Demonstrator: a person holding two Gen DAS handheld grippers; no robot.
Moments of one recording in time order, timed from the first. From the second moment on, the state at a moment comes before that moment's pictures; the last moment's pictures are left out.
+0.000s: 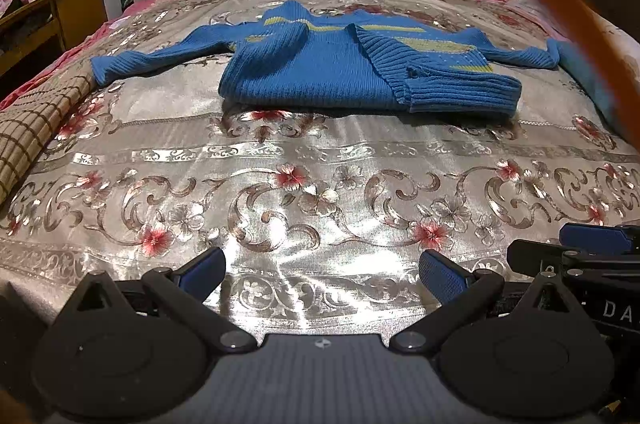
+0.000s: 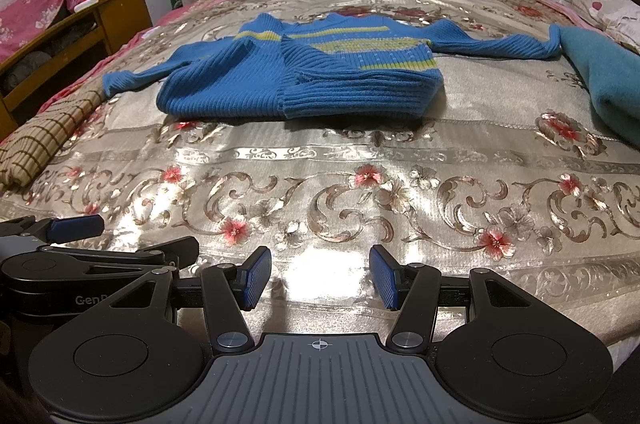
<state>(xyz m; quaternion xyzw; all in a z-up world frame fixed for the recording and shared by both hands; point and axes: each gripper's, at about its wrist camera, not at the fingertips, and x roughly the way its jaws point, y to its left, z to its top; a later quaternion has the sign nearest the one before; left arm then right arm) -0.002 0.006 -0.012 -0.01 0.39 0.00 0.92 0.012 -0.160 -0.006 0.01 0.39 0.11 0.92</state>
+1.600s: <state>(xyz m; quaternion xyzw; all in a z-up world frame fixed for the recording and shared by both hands) 0.103 0.061 0.039 0.04 0.30 0.00 0.95 0.124 -0.147 0.026 -0.13 0.32 0.19 0.92</state>
